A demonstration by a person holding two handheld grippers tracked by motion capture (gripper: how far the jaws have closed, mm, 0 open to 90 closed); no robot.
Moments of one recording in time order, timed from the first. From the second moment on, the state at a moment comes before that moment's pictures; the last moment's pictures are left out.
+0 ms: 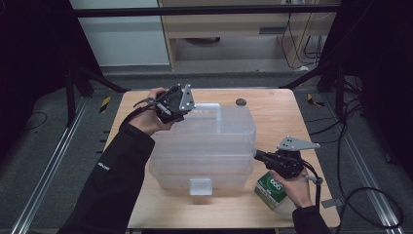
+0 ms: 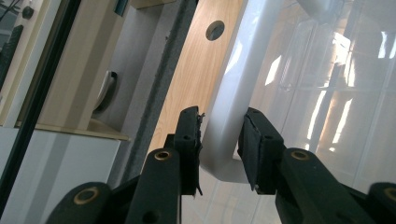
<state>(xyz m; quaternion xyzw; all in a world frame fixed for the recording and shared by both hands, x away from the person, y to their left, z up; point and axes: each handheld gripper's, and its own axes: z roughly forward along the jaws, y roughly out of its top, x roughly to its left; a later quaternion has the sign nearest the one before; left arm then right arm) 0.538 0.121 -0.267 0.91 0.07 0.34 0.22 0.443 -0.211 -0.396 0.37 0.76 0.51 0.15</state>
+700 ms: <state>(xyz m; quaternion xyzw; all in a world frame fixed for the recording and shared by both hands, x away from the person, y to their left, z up) 0.511 0.163 -0.259 0.89 0.10 0.33 0.29 0.443 -0.207 -0.396 0.37 0.77 0.49 0.16</state>
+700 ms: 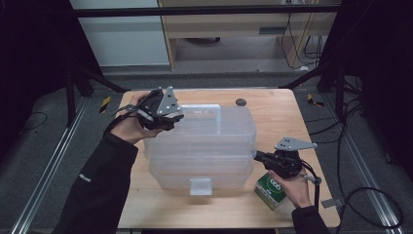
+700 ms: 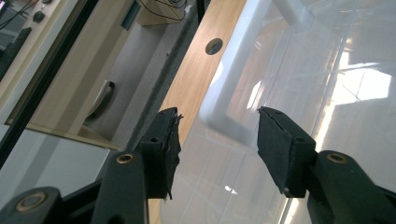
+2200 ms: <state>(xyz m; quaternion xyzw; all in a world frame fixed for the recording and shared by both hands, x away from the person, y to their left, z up) 0.442 0.307 -0.320 0.71 0.39 0.35 0.47 0.443 -0.206 -0.395 0.37 0.78 0.48 0.16</state>
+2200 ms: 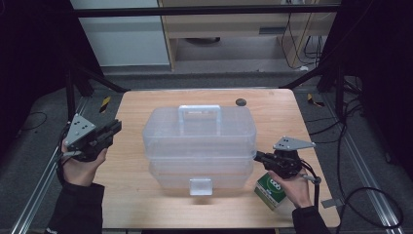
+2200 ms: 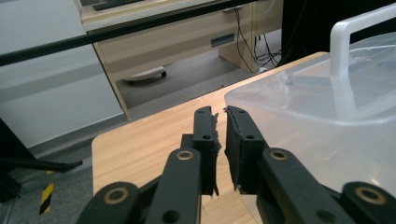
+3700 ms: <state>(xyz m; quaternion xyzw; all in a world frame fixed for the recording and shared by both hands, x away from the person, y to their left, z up) 0.435 0.275 -0.393 0.80 0.34 0.22 0.45 0.445 -0.206 -0.397 0.38 0.78 0.47 0.15</state>
